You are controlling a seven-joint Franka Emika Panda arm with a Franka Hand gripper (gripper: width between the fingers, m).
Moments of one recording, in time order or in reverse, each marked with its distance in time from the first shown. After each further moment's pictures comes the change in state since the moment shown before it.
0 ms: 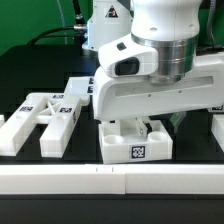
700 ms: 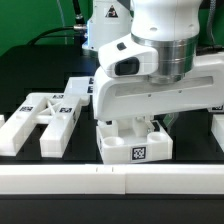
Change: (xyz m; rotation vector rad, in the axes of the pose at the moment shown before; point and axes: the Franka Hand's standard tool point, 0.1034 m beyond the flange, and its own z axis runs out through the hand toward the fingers) arm 0.000 0.000 0.000 0.000 0.000 0.000
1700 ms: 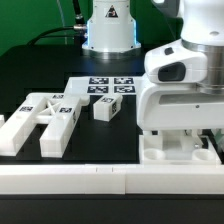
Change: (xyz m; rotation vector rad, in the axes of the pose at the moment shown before) arm 0.072 -0.056 -0.006 0.027 0.061 0.229
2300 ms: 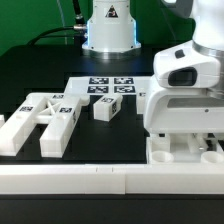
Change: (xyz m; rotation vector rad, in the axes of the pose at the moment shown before) arm 0.001 0.001 0.001 -0.018 -0.047 0.008
